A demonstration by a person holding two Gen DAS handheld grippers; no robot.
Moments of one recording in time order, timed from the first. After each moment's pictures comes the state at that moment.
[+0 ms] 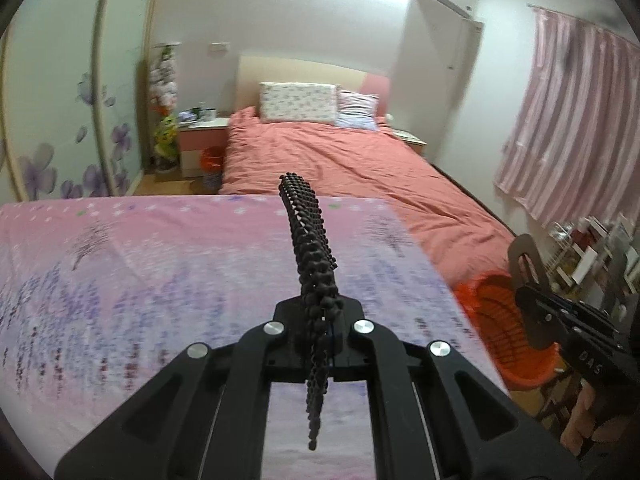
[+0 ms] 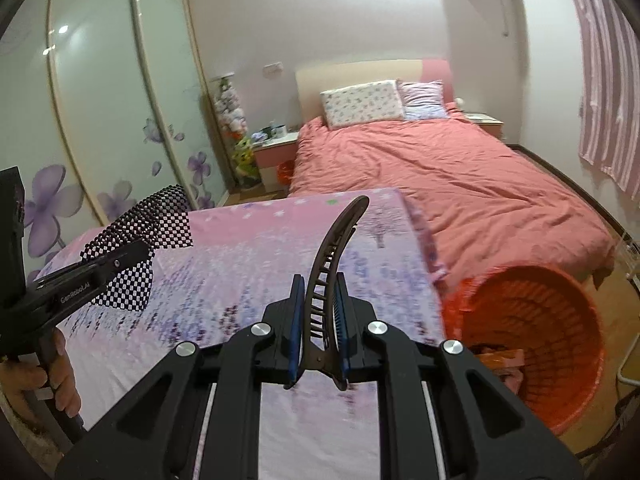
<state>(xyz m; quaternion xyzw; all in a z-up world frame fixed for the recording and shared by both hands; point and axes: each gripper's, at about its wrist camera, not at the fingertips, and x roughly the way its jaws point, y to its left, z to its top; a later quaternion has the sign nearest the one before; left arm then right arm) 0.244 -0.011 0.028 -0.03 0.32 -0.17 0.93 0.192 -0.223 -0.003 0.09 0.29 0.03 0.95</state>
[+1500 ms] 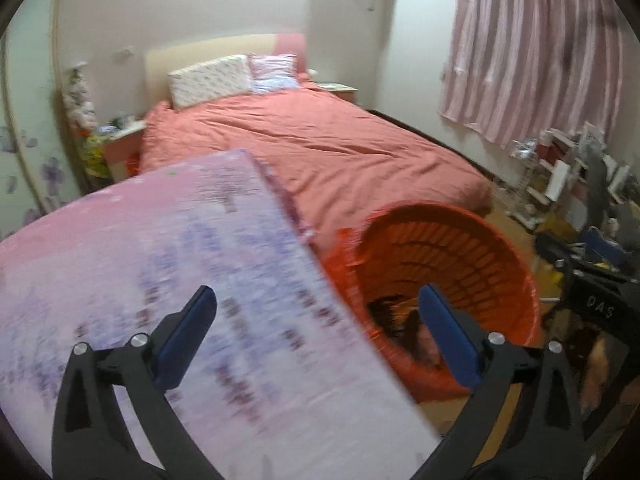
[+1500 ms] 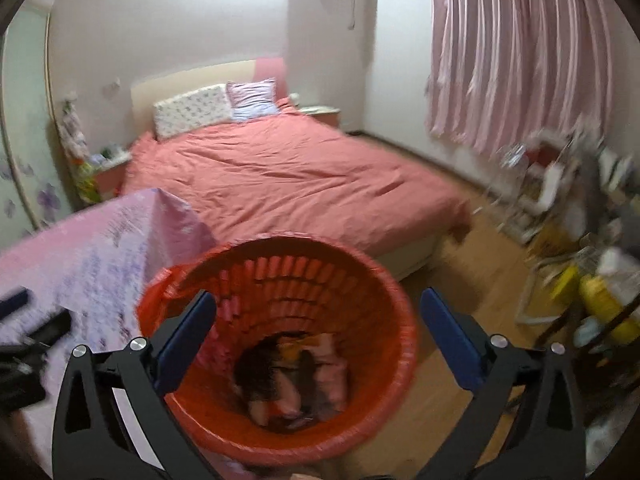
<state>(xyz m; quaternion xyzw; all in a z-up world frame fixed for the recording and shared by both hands) 0.229 -0.223 -0.056 0.08 0.34 -0.24 0.90 0.149 -0.393 -0.062 0.07 0.29 -0.25 0.92</state>
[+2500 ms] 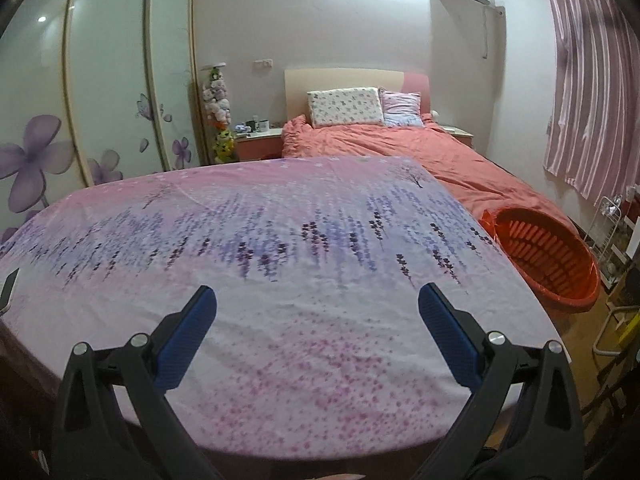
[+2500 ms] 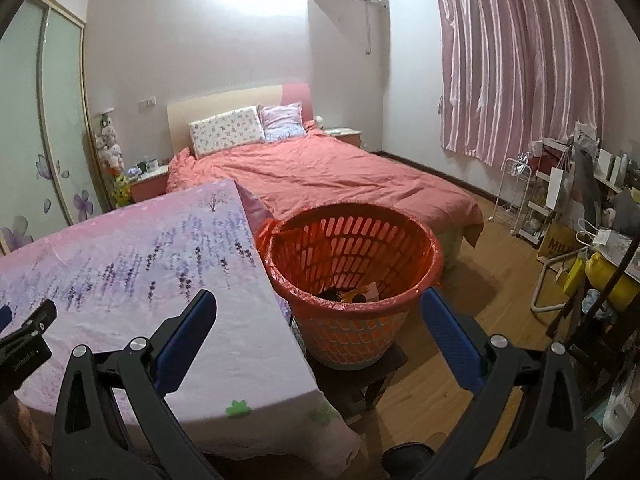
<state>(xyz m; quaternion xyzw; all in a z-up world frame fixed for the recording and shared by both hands) 0.089 -0.032 -0.048 0.03 0.28 -0.04 0.96 0.049 -0.276 -0.051 0.09 0.24 -0.21 0.94</state>
